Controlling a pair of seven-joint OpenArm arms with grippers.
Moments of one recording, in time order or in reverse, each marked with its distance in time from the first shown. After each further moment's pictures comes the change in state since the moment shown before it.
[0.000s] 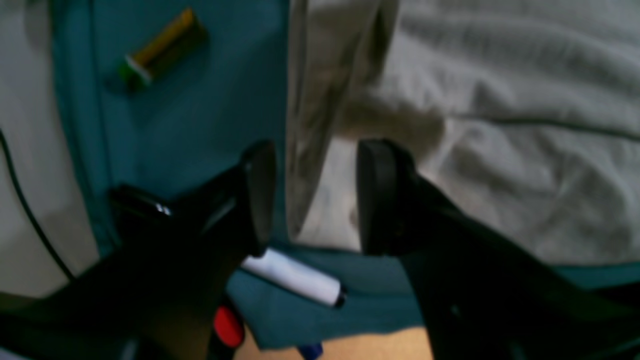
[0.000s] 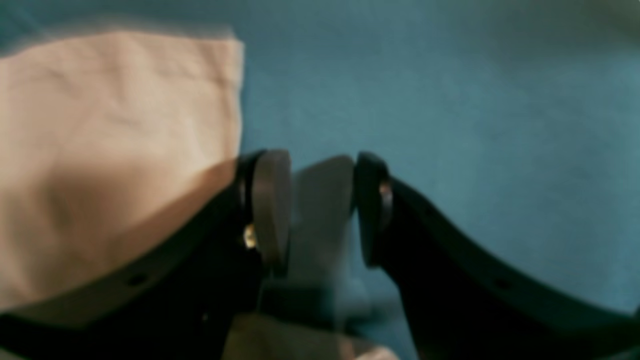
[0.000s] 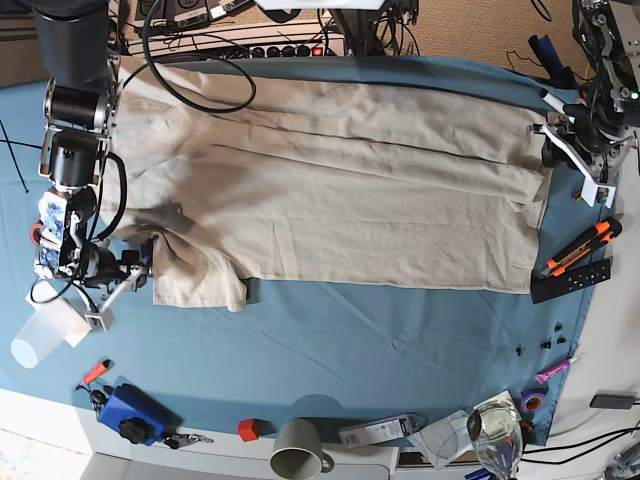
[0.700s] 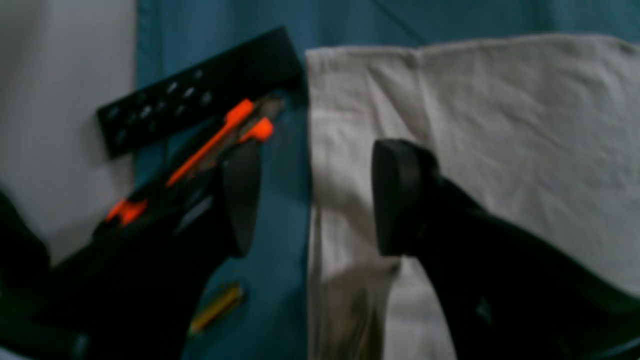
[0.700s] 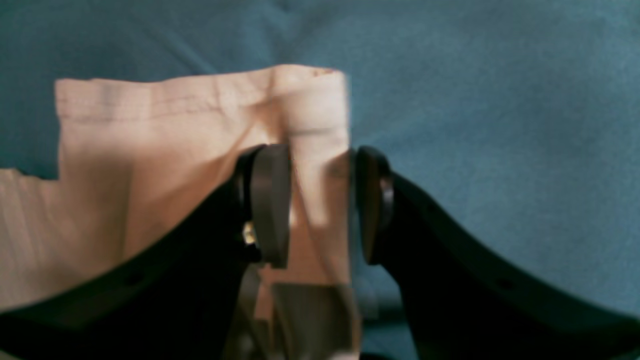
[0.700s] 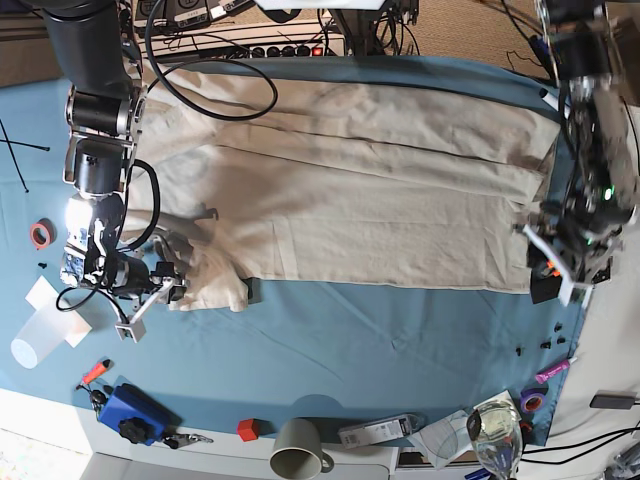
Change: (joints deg) left arm -26.7 -0.4 15.5 -18.0 13.1 0.8 -7.9; right arm 0.1 -6.2 0.3 -0.1 1.4 0.0 -0.1
